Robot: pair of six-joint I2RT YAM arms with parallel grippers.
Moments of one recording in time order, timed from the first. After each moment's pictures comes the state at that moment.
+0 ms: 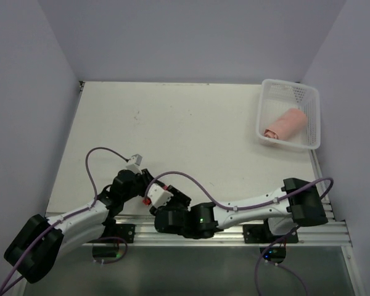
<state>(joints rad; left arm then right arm) -0.58 0.91 0.07 0.31 0.13 -0.83 1.66 1.63 1.11 -0.37 0.90 0.27</state>
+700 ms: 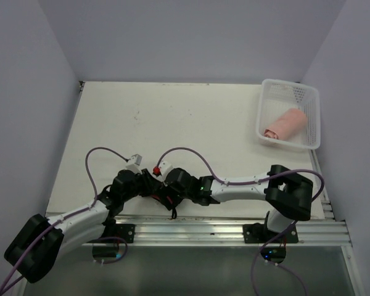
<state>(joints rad) -0.58 0.92 0.07 0.32 0.13 -0.84 1.24 1.65 0.91 -0.01 0.10 0.34</state>
